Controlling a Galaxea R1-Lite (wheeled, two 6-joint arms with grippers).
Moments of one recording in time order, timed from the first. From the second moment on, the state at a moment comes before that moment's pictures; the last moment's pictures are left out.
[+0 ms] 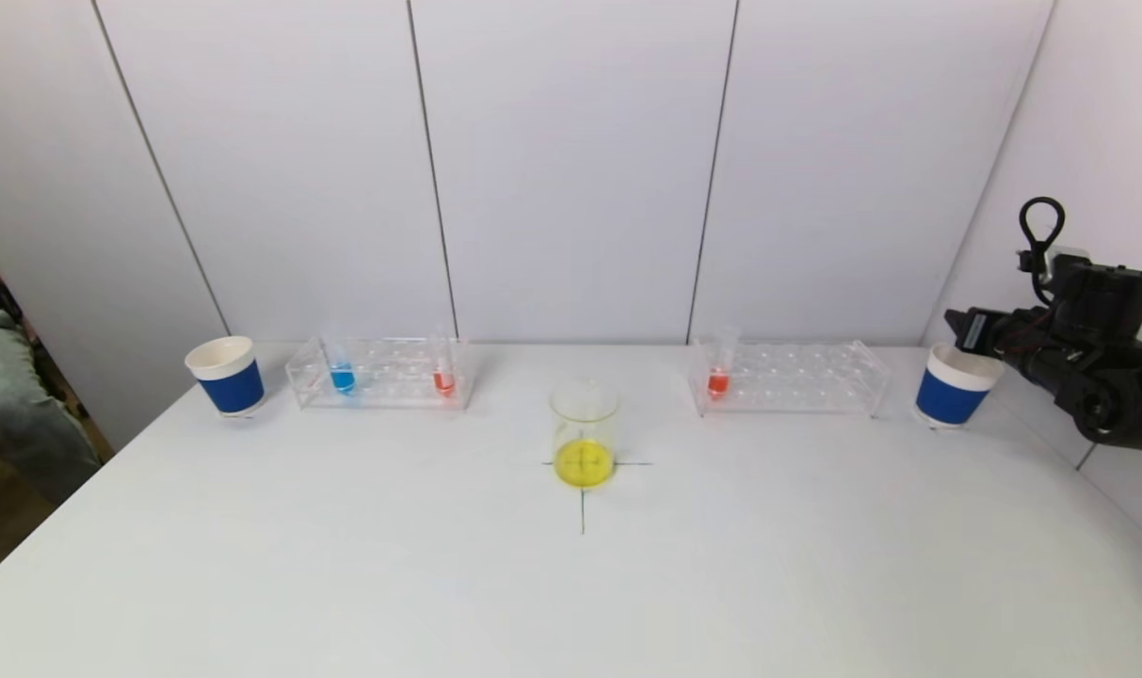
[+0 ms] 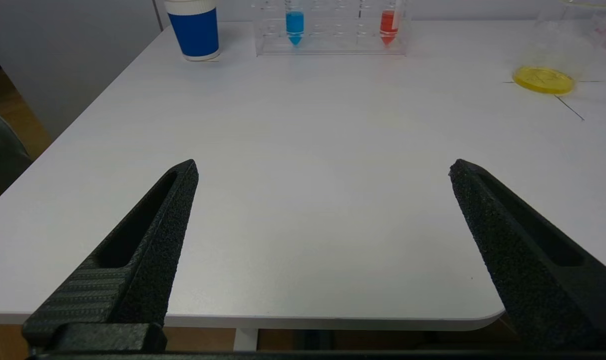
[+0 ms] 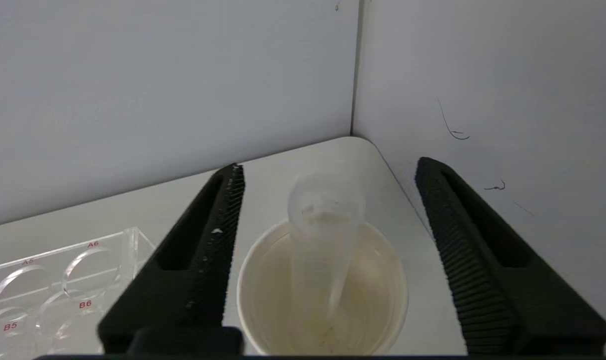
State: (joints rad) left arm 0.00 0.00 -0.02 0.06 -0.01 -0.01; right arm -0.27 2.20 -1.13 -0.86 -0.04 0.07
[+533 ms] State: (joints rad) left arm 0.00 0.00 -0.02 0.06 -0.01 -0.01; right arm -0.26 2.16 -1.12 -0.86 -0.01 0.07
